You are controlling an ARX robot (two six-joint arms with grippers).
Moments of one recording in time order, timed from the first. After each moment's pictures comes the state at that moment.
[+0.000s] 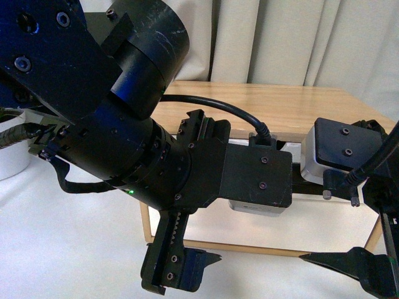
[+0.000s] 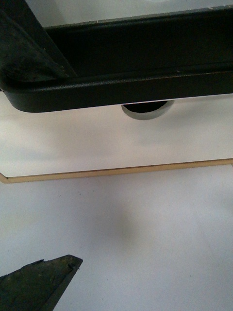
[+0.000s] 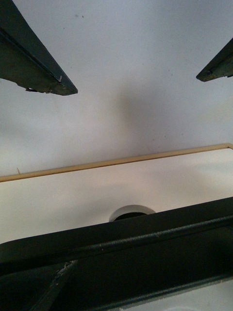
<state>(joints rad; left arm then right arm) -0.49 1.81 1.15 -0.20 0.29 1.37 0.16 1.61 0.87 -0.14 -0.52 -1.15</state>
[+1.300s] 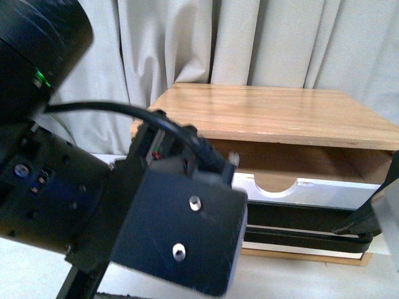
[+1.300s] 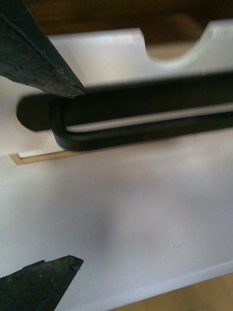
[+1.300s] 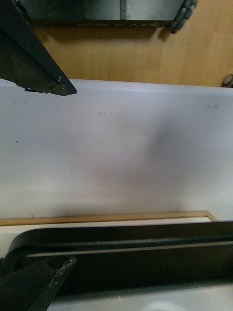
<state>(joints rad) -0.43 1.52 0.89 -0.18 0.47 1.52 0.18 1.29 0.69 -0.34 -0.58 -1.29</state>
